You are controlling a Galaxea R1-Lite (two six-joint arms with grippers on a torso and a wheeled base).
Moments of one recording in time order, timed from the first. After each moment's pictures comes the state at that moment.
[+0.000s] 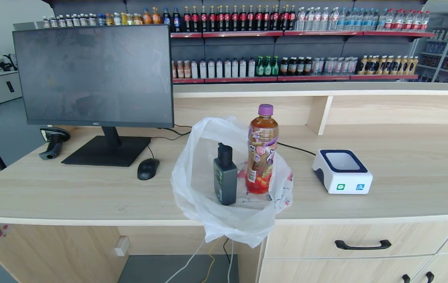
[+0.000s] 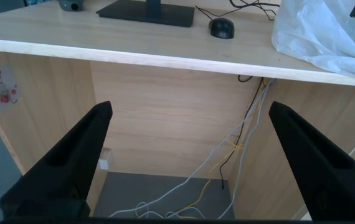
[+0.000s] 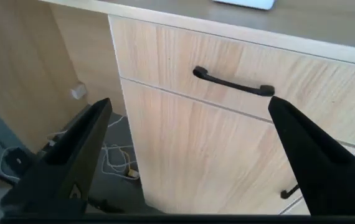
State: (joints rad) left arm 0.00 0.00 0.00 0.00 0.00 -0.02; right arm 0.33 0.14 0.00 0.00 -0.04 -0.04
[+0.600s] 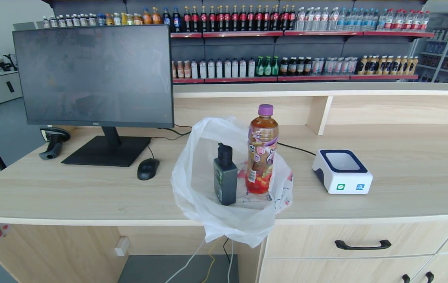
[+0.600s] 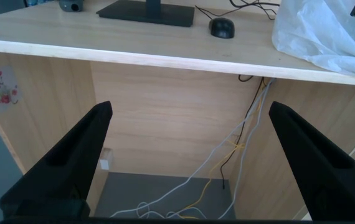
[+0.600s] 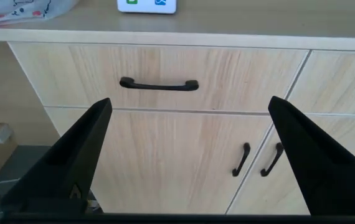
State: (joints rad) left arm 0.00 0.00 0.00 0.00 0.00 -0.02; right arm 0.02 0.07 0.00 0.00 -0.04 -0.05
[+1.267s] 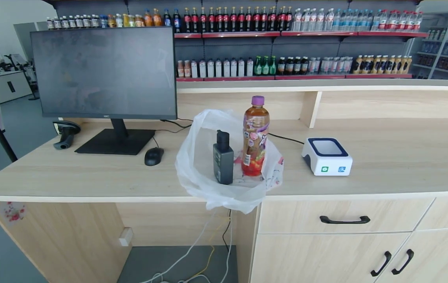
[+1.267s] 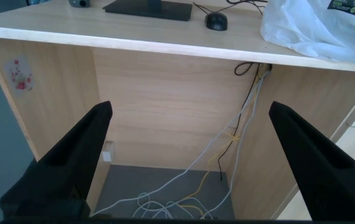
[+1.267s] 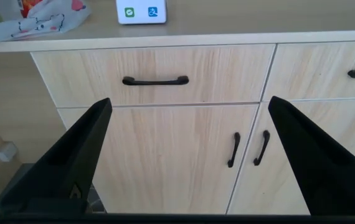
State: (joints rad) left arm 0.00 0.00 0.00 0.00 0.00 -0.02; right arm -0.01 0.00 0.00 0.00 -0.04 -0.02
